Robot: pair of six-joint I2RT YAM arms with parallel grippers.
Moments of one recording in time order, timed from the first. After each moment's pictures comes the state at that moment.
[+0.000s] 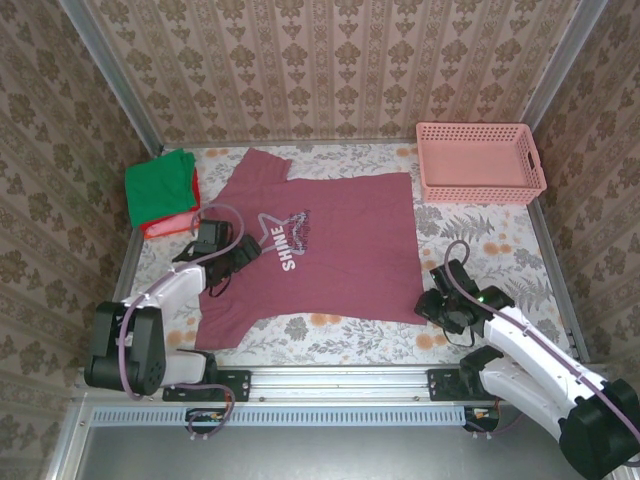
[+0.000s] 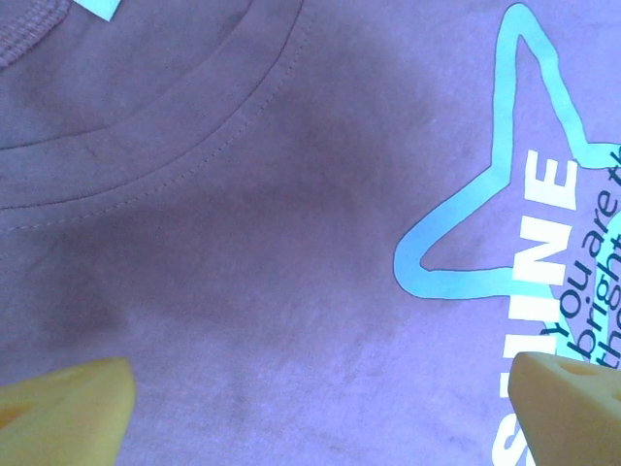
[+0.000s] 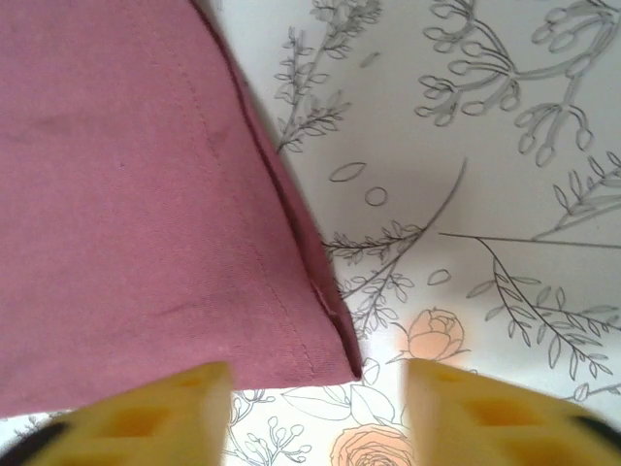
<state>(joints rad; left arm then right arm) -0.21 1.30 0.62 -0.28 0.03 -0.73 0.41 0.84 0.46 -0.81 0.00 0.92</state>
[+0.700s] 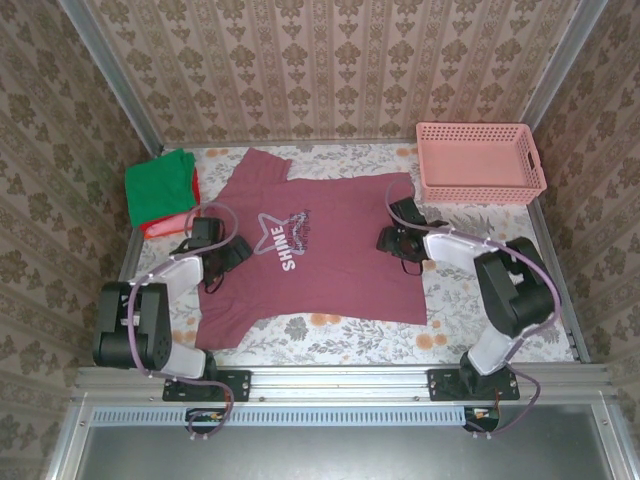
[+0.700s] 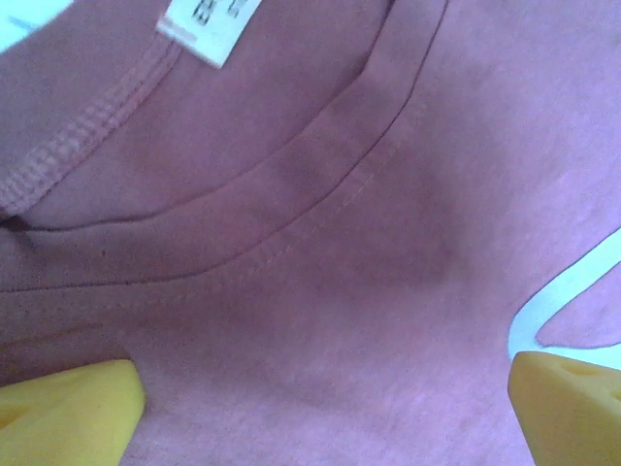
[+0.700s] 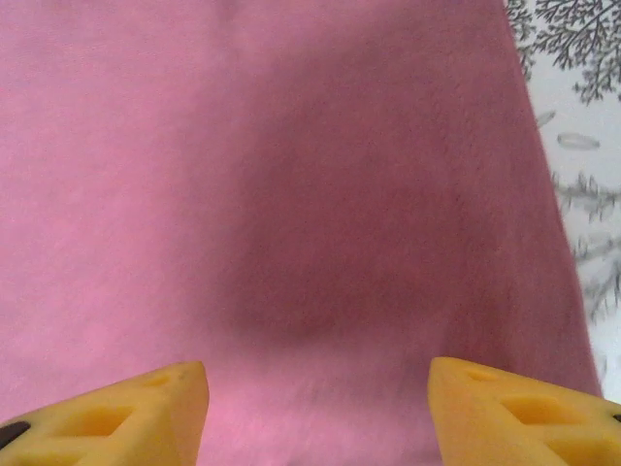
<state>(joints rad) -0.12 1.44 0.65 -0.23 0.04 -0.66 0.35 1.74 0.95 -0.30 0.11 0.68</state>
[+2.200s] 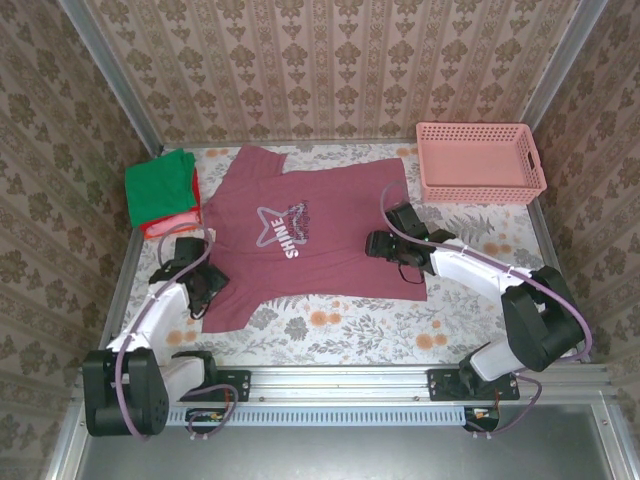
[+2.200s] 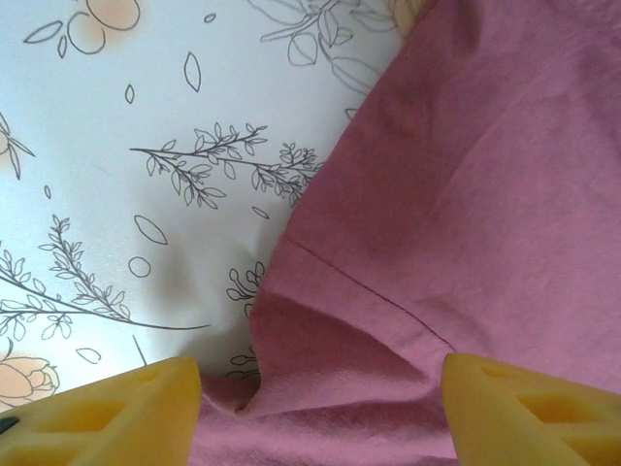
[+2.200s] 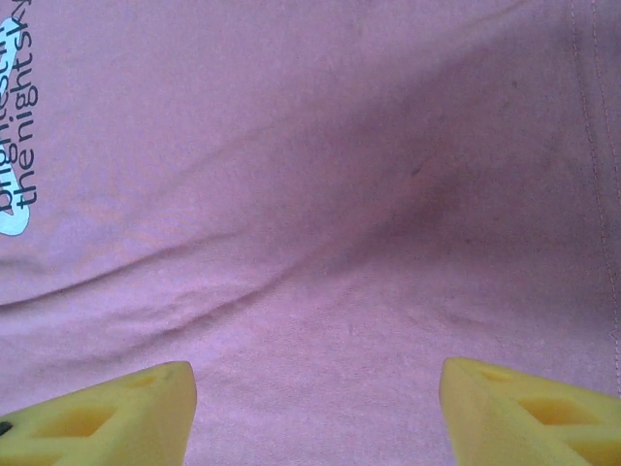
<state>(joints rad) -0.04 1.10 0.55 -0.65 -0.05 -0.82 0.48 1.48 0.88 -0.35 0.07 0.64</state>
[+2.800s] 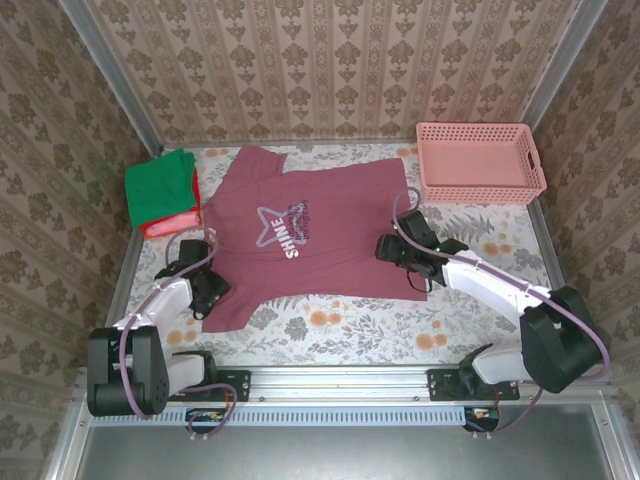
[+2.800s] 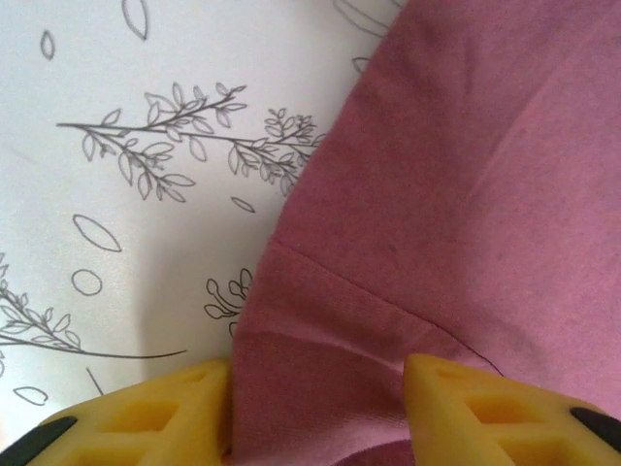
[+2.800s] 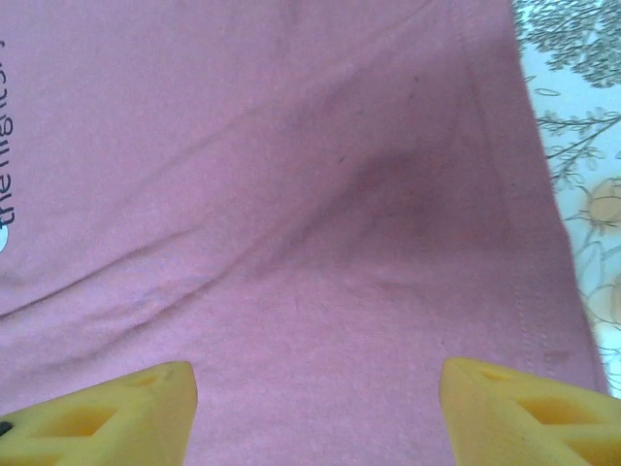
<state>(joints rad) -0.04 1.19 0.51 -0.57 0.00 -0.77 0.48 1.34 0.79 -0.38 0.15 0.70</state>
